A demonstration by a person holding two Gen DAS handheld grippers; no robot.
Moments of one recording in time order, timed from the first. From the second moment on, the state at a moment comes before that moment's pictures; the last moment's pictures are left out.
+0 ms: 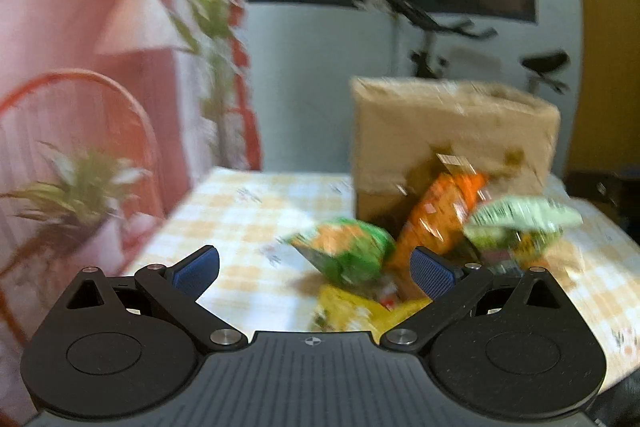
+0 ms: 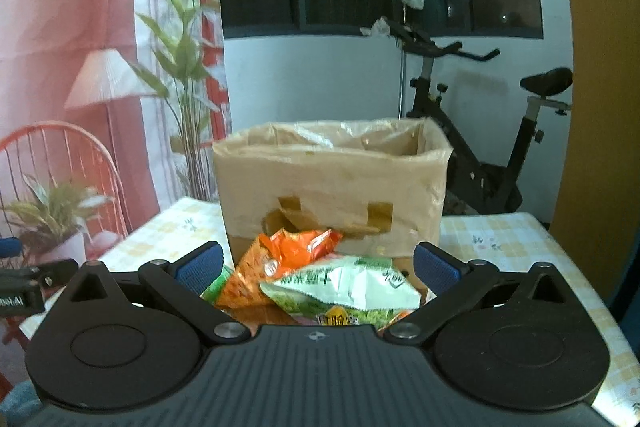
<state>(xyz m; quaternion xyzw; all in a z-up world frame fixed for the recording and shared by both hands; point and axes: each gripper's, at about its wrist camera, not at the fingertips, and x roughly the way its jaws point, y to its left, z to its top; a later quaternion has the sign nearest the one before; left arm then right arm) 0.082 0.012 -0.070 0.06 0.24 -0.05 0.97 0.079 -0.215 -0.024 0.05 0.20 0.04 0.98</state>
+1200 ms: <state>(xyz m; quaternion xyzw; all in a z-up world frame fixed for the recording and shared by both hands) 0.144 0.014 -0.177 0.04 0.33 -0.13 0.93 0.107 -0.223 -0.122 0.09 0.30 0.04 0.95</state>
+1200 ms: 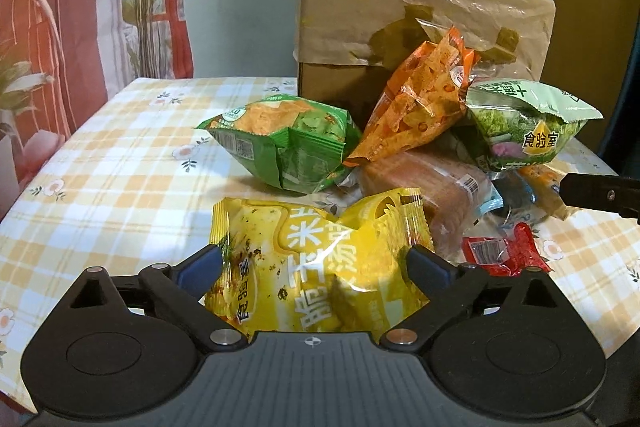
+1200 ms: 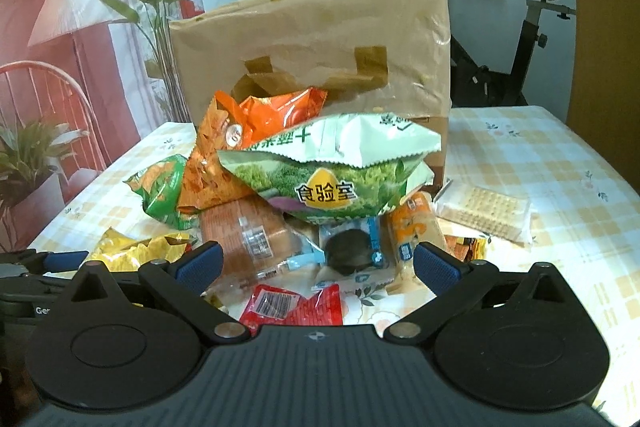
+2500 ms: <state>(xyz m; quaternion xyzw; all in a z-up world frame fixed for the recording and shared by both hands) 0.130 0.021 -0.167 0.02 0.29 -0.12 0.95 0.104 -0.230 -0.134 0.11 0.31 0.04 0.94</state>
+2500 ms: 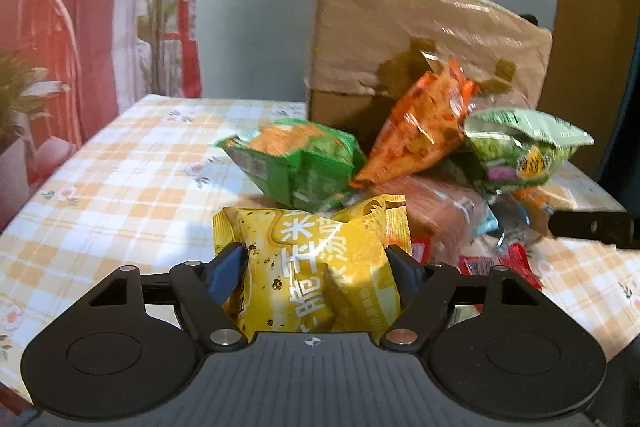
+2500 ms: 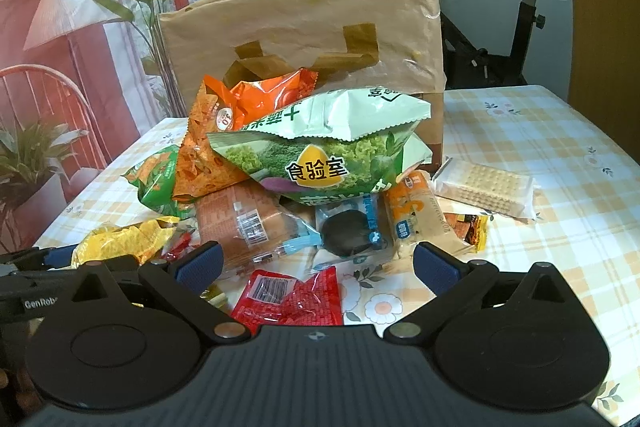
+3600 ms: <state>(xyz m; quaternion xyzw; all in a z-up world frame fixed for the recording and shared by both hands) 0.120 0.019 -0.155 0.04 0.26 -0.10 0.96 0.124 -0.195 -0.186 0.00 0.34 0.07 0.94</state>
